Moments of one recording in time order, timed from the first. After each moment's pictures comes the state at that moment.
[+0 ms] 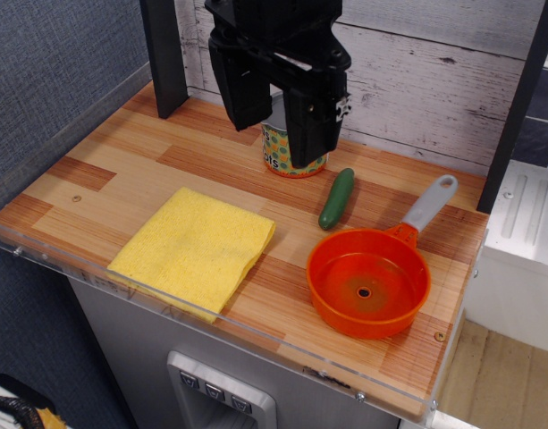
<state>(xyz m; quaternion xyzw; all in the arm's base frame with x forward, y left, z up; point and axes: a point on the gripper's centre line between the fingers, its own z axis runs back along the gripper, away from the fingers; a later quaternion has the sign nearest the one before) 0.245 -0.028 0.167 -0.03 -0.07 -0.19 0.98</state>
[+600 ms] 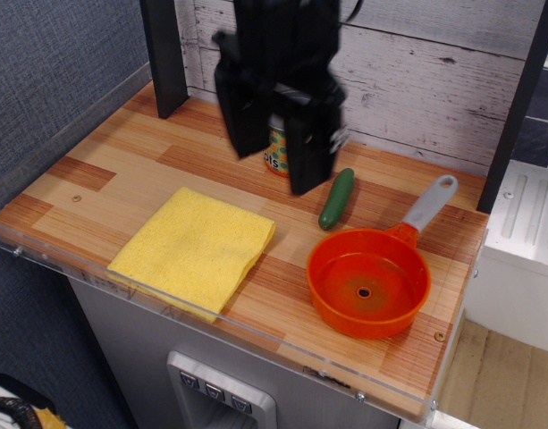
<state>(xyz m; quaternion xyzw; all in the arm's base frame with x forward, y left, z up) 0.246 -0.015 0.133 -0.03 -0.02 -0.18 0.98</state>
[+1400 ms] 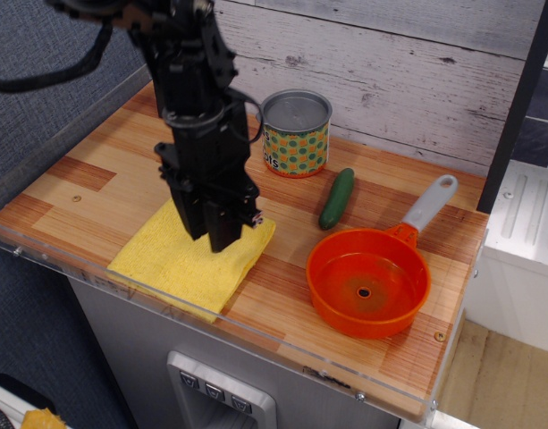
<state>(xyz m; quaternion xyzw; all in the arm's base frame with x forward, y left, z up) 0.257 0.045 0.036 -0.03 -0.01 -0.11 0.99</state>
